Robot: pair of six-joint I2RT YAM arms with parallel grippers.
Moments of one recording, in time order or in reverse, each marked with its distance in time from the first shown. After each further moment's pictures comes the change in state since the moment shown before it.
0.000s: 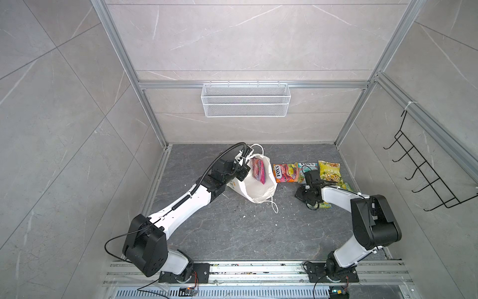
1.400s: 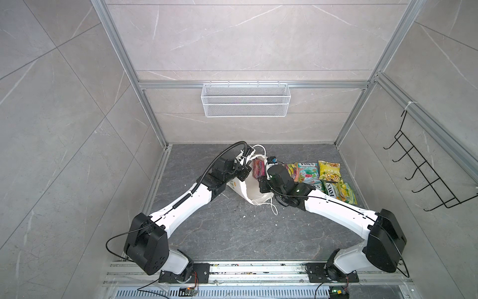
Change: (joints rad) left arm 0.000 0.016 0.023 -0.022 0.077 -0.005; right arm 0.609 -0.132 0.275 0.097 0.294 -0.200
